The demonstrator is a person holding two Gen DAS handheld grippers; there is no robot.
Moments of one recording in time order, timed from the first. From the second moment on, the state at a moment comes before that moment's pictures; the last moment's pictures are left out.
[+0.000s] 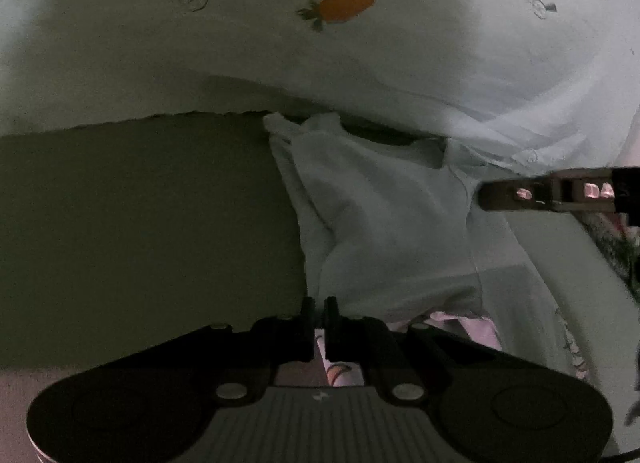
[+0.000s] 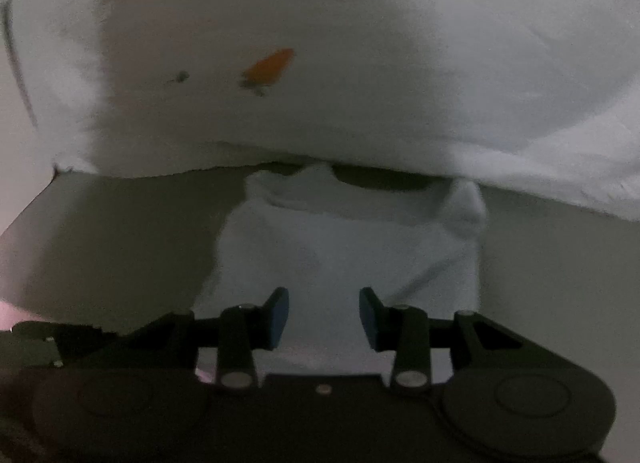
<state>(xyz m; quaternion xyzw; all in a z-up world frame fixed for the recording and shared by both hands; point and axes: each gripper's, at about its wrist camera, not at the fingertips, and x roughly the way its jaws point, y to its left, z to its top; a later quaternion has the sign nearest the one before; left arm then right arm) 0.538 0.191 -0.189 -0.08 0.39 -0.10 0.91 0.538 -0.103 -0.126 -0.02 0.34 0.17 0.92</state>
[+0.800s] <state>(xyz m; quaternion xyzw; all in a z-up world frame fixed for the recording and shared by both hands) 0.534 0.260 -0.193 -0.23 0.39 -0.03 0.89 0.567 -0.001 -0.165 -0.09 0.38 0.31 0.87</state>
